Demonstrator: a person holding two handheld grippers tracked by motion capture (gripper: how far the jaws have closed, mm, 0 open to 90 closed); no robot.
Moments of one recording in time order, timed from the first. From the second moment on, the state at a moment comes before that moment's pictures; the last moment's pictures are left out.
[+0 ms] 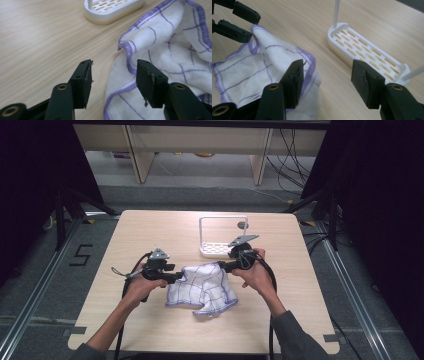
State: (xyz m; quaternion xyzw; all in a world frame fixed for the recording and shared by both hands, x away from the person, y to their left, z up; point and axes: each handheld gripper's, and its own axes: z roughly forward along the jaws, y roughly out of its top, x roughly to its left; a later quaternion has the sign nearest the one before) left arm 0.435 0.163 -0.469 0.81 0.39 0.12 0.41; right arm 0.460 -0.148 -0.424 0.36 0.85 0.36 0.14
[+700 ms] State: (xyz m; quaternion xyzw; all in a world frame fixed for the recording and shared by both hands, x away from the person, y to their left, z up) left arm 0.364 0.155 -0.505 0.86 0.33 0.11 0.37; right arm 0.366 -0.159 -0.467 0.33 0.87 0.34 0.10
